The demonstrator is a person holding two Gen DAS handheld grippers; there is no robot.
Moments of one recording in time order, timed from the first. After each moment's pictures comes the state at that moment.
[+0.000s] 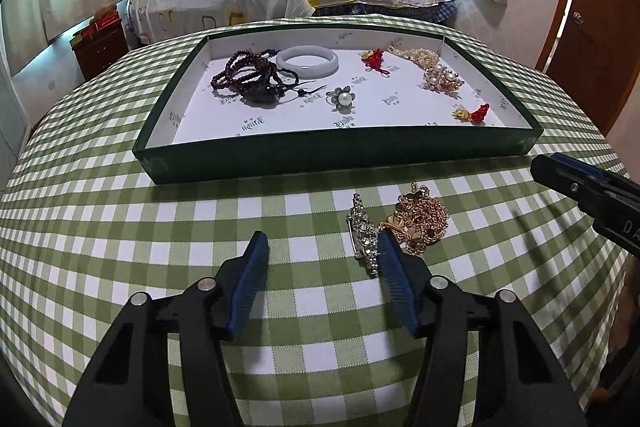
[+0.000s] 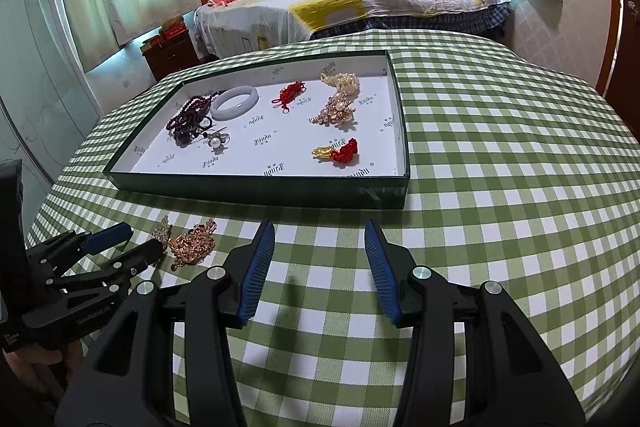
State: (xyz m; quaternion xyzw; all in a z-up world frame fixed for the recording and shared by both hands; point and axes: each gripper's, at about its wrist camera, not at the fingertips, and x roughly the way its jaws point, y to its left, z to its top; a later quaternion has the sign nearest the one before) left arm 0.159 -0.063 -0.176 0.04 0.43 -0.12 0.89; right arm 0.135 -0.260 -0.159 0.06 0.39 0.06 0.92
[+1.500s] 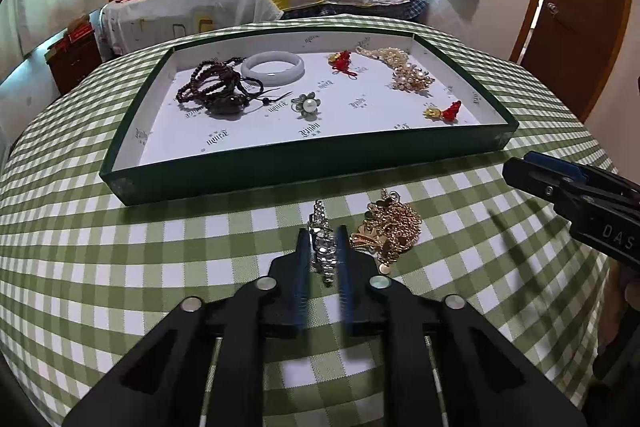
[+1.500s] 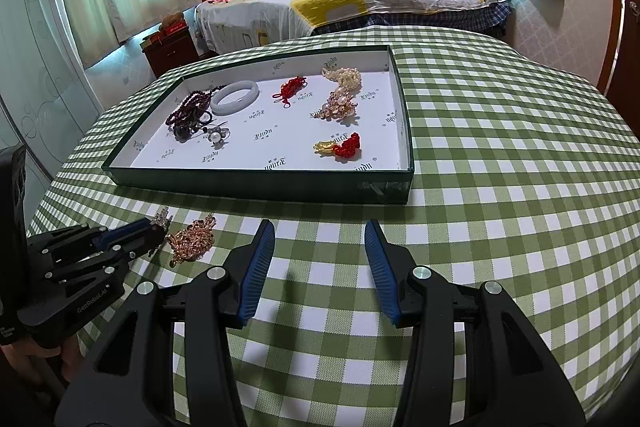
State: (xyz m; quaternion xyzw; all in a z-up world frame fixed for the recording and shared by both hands) left arm 0.164 -0.073 -0.174 0.05 0.43 -0.17 0.89; right arm 0.136 -0.258 -0.163 0.06 0.40 0.06 0.91
